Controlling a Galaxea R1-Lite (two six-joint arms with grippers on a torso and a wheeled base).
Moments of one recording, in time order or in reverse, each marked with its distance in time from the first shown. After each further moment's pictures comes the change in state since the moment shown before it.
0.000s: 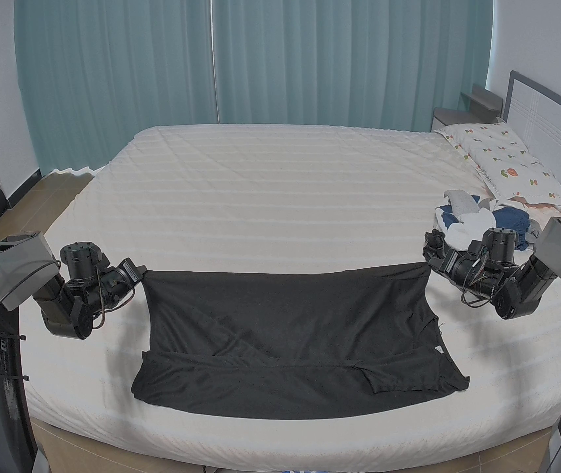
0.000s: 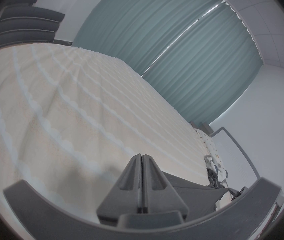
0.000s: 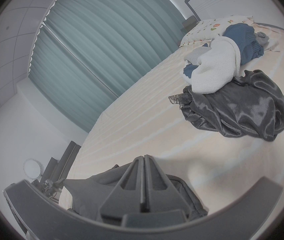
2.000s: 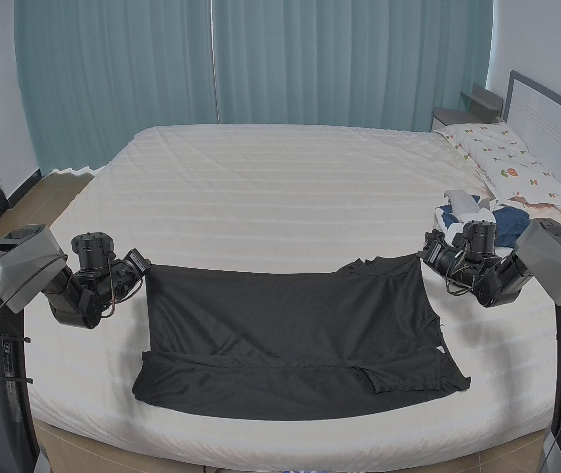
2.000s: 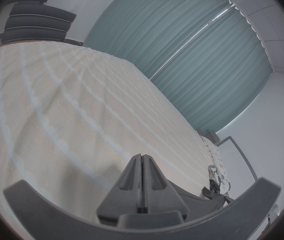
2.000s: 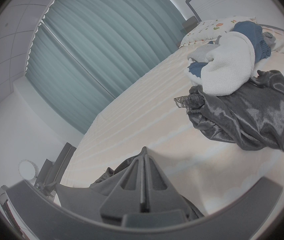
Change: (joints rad) left arm -0.050 -0.002 -0.098 0.121 0.129 -0.083; right arm 0.041 0.125 -0.266 0.132 -0.073 0.003
